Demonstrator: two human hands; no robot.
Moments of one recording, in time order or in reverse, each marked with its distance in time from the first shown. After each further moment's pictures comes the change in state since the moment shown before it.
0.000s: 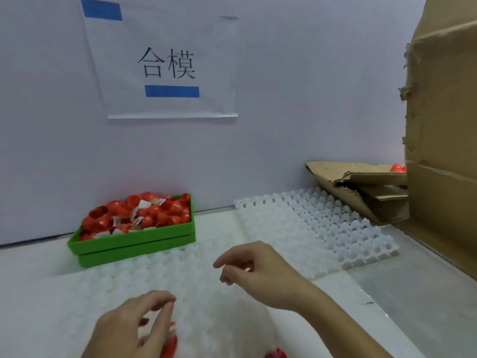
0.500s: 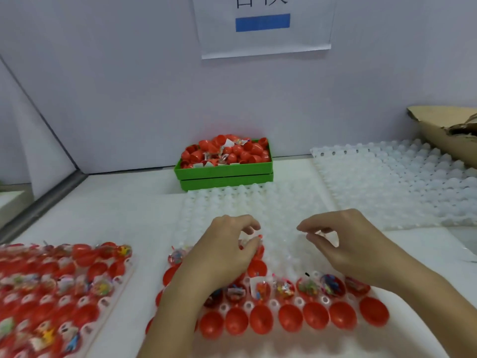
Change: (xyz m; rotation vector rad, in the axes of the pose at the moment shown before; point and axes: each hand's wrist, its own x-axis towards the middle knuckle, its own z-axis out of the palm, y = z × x) left_hand -0.012 -0.013 -0.021 0.227 -0.269 0.005; right_hand -0.039 0.013 0.028 -0.371 0.042 -0.232
